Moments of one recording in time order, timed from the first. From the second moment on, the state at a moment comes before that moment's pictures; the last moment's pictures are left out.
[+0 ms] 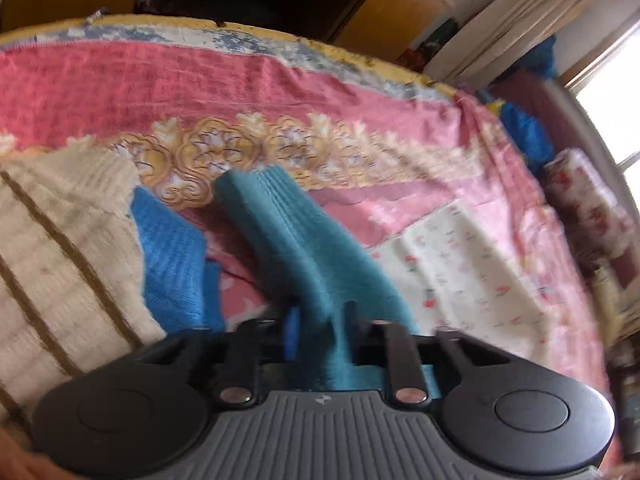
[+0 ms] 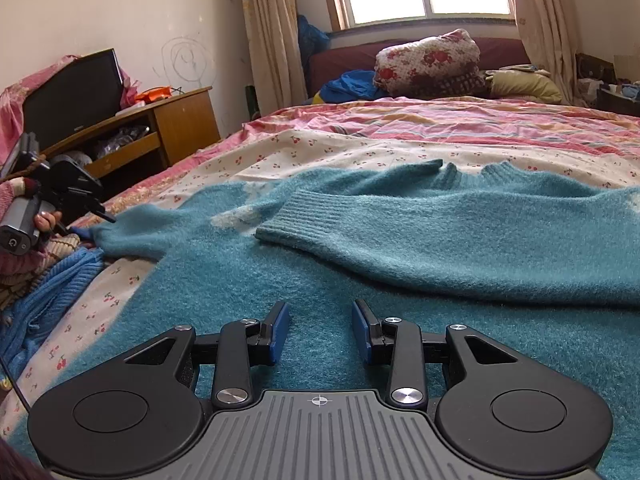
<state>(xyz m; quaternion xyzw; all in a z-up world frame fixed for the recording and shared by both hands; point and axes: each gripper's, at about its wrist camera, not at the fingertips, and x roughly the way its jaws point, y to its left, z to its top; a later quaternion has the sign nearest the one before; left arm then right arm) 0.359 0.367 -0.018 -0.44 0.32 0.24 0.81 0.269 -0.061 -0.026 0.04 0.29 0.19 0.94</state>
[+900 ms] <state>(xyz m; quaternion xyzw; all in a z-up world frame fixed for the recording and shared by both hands) 0.366 0.212 0.067 -0.37 0.30 -0.04 0.88 0.217 -0.105 0.003 0.07 0.28 0.17 0.94</state>
